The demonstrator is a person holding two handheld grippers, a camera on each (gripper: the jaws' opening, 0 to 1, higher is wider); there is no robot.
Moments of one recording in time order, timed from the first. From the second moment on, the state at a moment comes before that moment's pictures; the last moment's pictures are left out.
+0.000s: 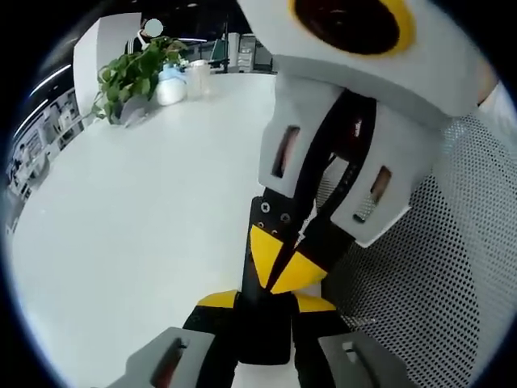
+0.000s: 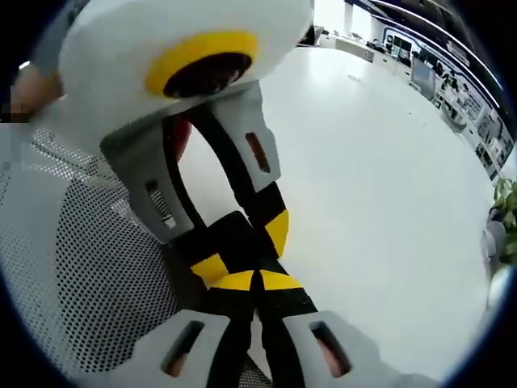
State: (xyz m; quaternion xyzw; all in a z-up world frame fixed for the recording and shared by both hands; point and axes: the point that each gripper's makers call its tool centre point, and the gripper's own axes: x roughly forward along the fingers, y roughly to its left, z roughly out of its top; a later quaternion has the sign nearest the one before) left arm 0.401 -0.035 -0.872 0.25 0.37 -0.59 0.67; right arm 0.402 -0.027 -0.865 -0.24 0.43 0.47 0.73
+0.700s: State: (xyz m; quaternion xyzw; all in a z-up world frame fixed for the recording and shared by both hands) left arm 0.404 -0.033 -0.872 0.26 0.37 -0.59 0.67; right arm 0.418 -0.029 -0.841 -0.16 0.44 0.44 0.77
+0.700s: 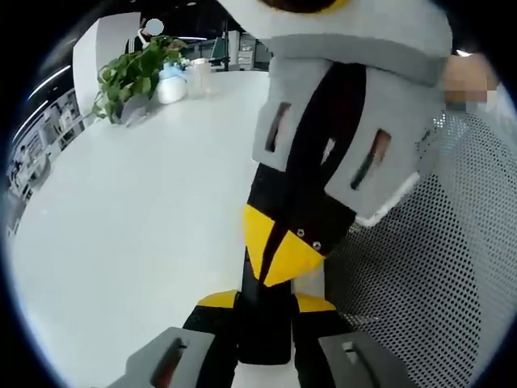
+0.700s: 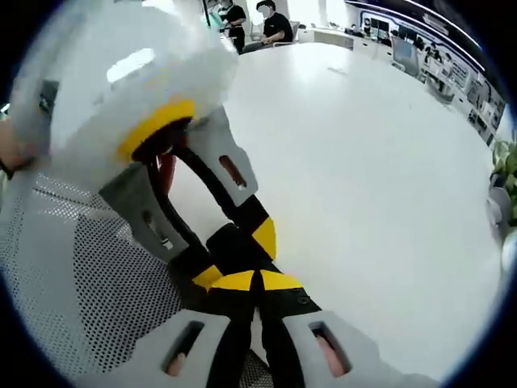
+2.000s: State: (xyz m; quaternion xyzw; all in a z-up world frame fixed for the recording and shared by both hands) left arm 0.407 -0.033 -0.874 0.29 0.36 -0.59 0.67; right arm 0.436 -0.170 -0.671 -0.07 0.20 0.22 0.95
